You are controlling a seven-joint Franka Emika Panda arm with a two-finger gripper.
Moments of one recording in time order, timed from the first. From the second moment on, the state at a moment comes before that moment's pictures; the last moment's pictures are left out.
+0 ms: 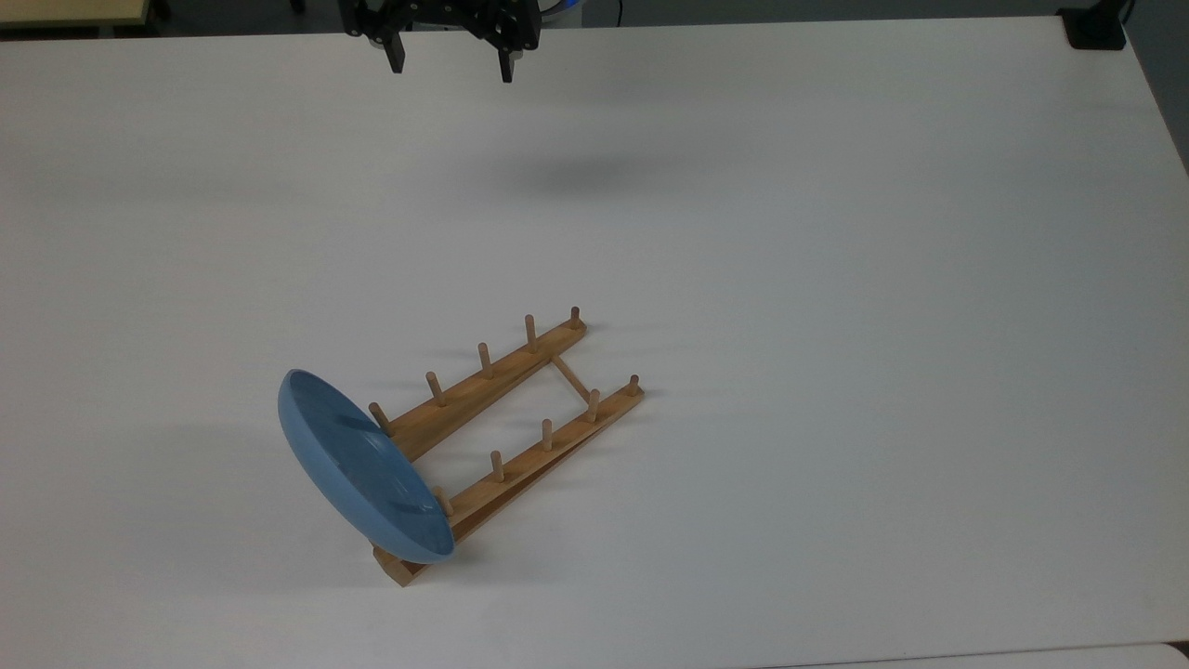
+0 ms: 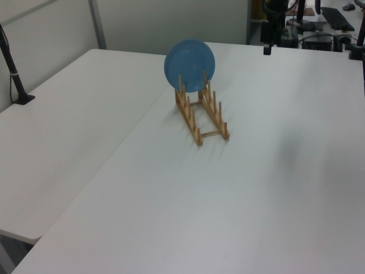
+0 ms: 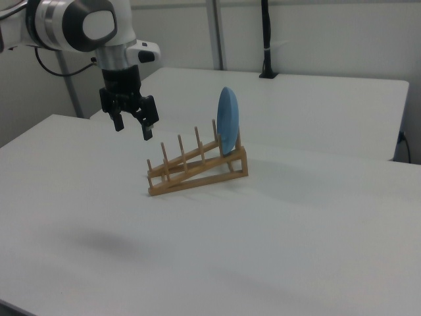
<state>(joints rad) 0.08 0.04 -0.10 -1.63 0.01 1.63 0.06</state>
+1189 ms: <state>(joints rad) 0.08 0.10 -0.11 -1.60 0.01 1.86 0.04</state>
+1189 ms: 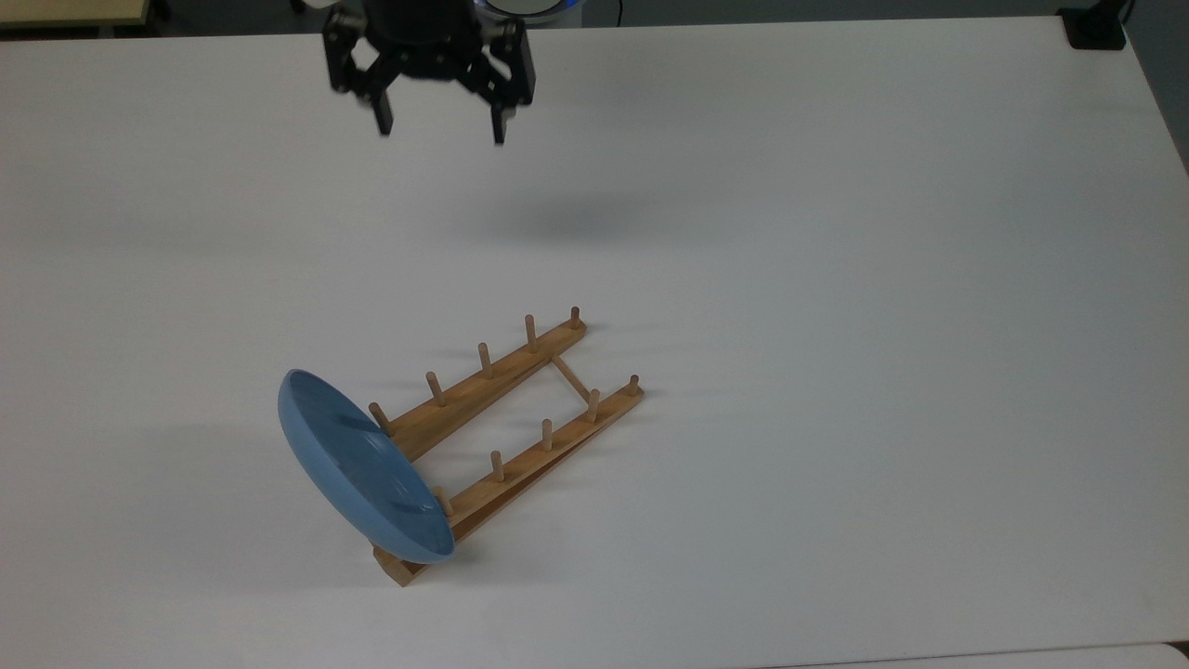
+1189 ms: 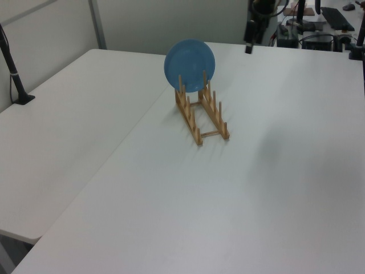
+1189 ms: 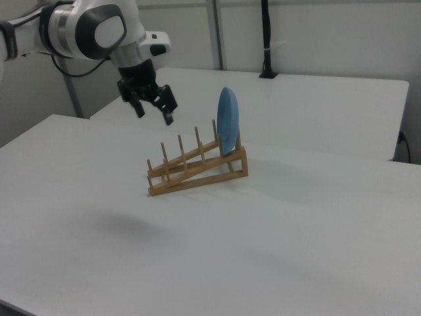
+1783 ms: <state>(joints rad) 0.08 0.19 -0.12 -1.55 -0.38 2.34 -0.02</state>
